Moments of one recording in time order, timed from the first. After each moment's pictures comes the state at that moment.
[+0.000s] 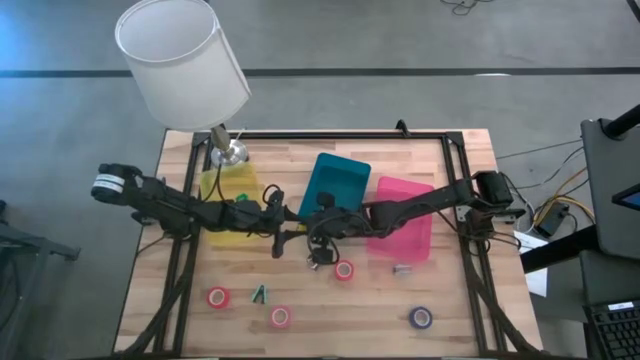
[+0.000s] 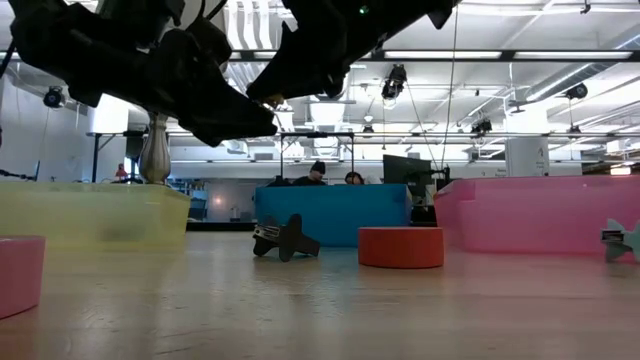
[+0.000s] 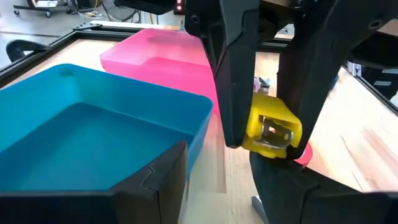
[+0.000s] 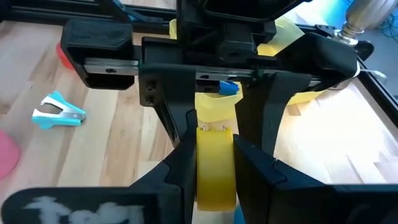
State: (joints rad) left arm -0.10 1.34 0.42 0.67 -0.12 -0.11; right arm 0.14 1.86 1.30 0.02 0.25 0.03
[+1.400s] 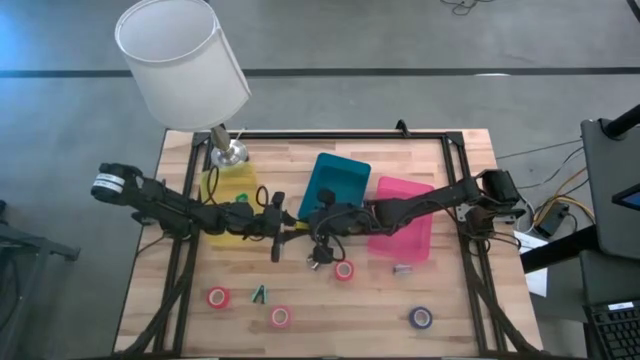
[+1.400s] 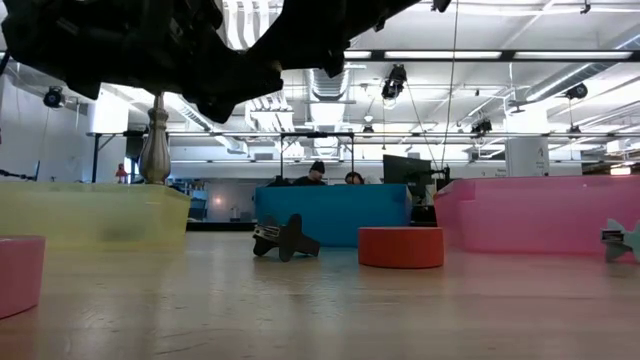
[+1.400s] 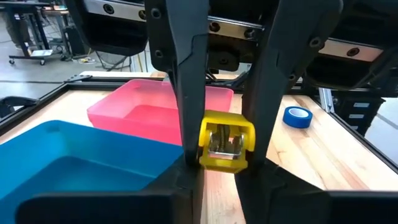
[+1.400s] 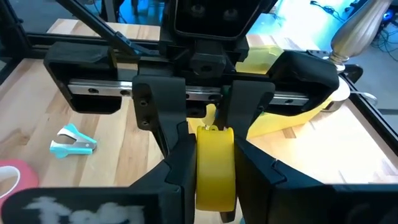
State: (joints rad) left arm -0.15 1.34 0.42 0.86 -0.13 -0.05; right arm 0.14 1.81 1.30 0.05 0.25 0.03
